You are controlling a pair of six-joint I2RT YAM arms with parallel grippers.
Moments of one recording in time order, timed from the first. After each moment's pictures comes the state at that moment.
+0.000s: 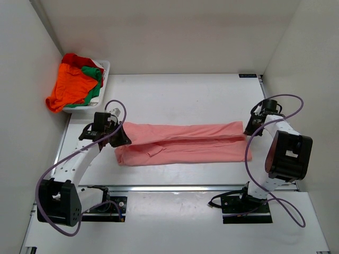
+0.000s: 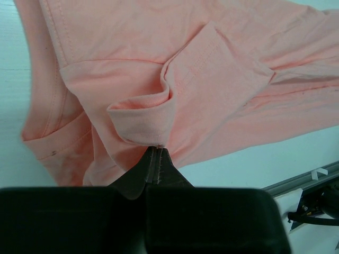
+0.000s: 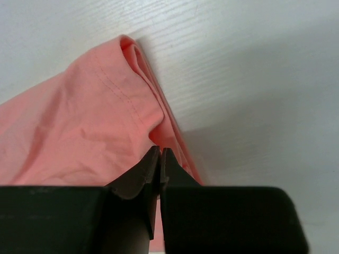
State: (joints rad) left arm -0.14 1.16 0.74 -0.51 0.30 -0.39; right arm -0.27 1.61 1.00 -0.47 -0.15 0.18
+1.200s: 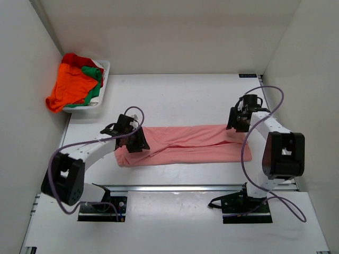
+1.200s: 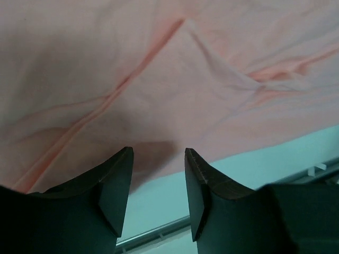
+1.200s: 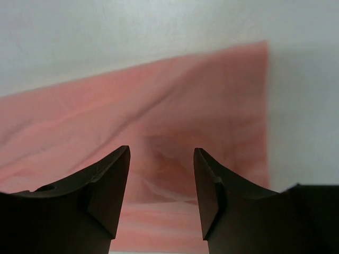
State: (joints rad) left arm -0.39 1.33 0.74 -0.38 0.24 -0.61; right arm -0.06 1.58 1.05 -0.48 -0.10 0.18
